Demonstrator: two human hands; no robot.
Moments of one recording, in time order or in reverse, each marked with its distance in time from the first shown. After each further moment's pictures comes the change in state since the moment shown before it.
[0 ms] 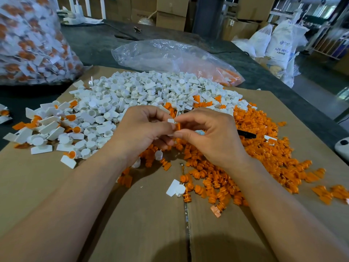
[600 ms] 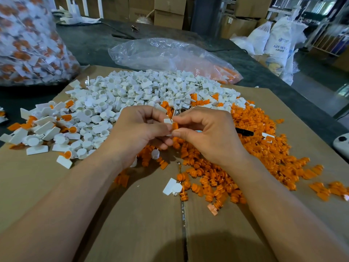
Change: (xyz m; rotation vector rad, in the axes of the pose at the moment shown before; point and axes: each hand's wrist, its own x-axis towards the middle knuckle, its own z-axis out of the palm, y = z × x) left_hand -0.004 0.000 0.002 -0.065 -0.018 -0.015; right_hand -0.001 -0.001 -0.001 0.028 -0.004 0.071
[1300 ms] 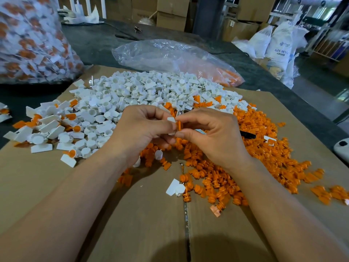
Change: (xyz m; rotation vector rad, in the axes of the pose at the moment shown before) left_hand 0.001 0.002 -0.001 0.012 0.051 0.012; right_hand 0.001 0.003 0.001 0.040 0.031 -0.167
